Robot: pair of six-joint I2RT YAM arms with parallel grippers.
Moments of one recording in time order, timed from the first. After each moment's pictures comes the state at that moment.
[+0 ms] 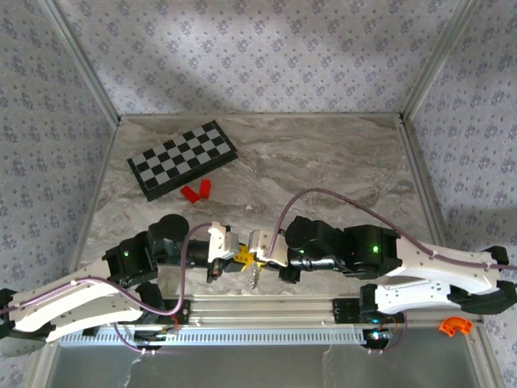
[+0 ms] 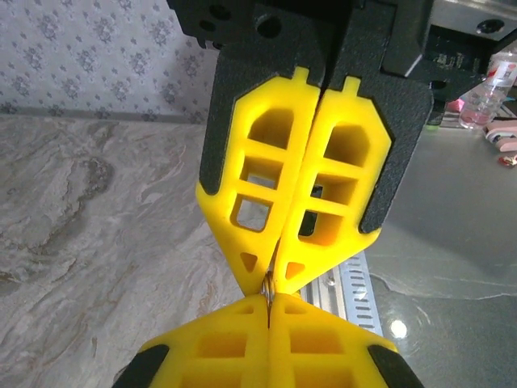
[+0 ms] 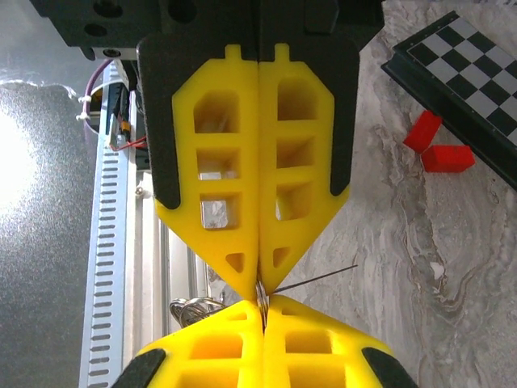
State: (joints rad) left arm -1.15 0.70 0.76 -0.33 0.39 0.05; right arm 1.41 1.05 1.24 -0.84 0.07 -0.15
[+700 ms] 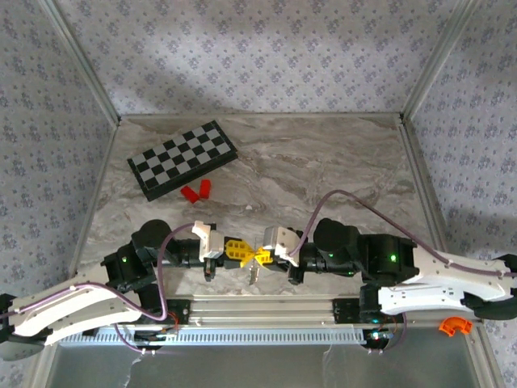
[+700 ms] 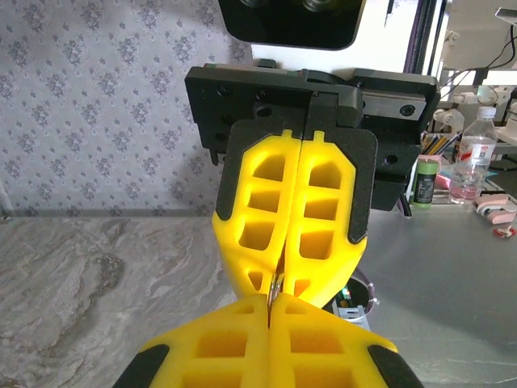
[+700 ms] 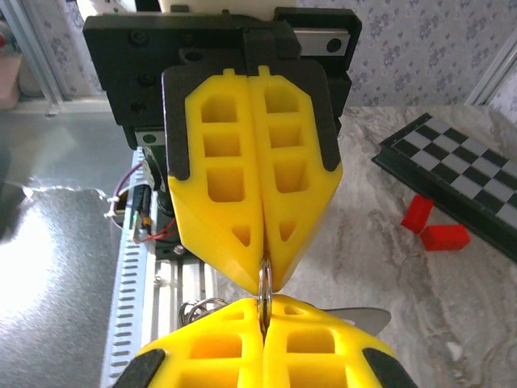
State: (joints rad) left arm -1.15 0.63 0.66 -0.03 0.42 0.01; right arm 1.41 0.88 1.06 -0.55 0.04 -0.10
